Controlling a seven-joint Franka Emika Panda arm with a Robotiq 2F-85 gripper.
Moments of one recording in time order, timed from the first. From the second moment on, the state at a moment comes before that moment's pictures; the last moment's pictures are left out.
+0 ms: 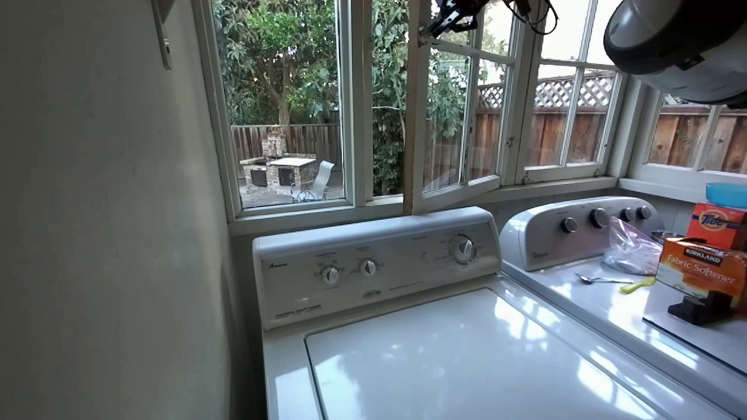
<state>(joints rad) -0.40 0.72 0.39 -0.36 0.49 1.49 -0.03</state>
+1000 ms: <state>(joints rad) -0.36 0.73 0.21 -0.37 0.34 1.18 -0.30</state>
